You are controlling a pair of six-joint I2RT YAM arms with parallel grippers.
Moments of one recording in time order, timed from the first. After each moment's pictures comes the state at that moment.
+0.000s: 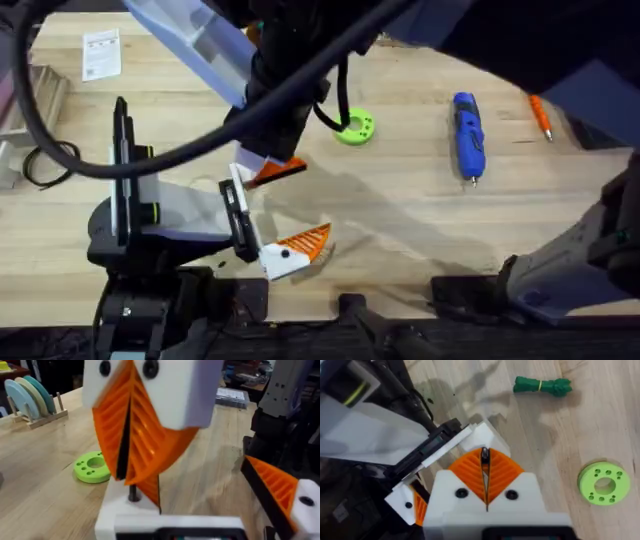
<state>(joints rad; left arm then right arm) -0.01 0.01 0.01 -0.13 1.21 0.02 0.99 1.88 1.98 -1.34 -0.23 -0.20</state>
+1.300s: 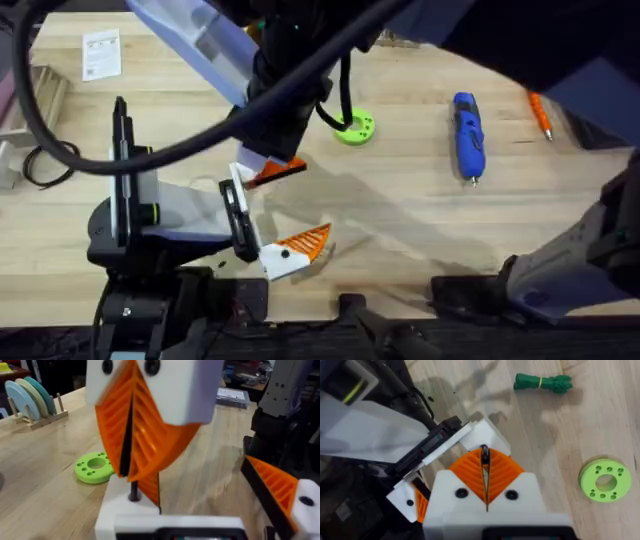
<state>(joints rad) -0.01 0.01 0.01 -0.13 1.21 0.03 0.99 1.88 1.99 -1.36 -0.23 -0.19</state>
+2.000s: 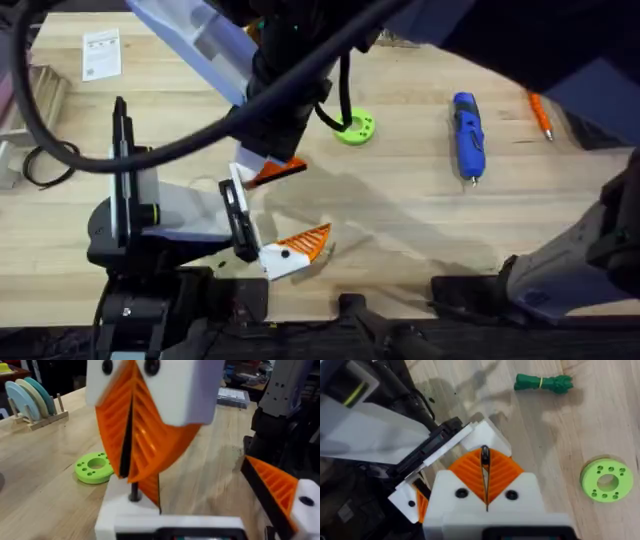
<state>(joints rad) -0.01 0.01 0.01 -0.13 1.21 0.03 0.99 1.88 2.00 -1.35 -0.23 -0.18</state>
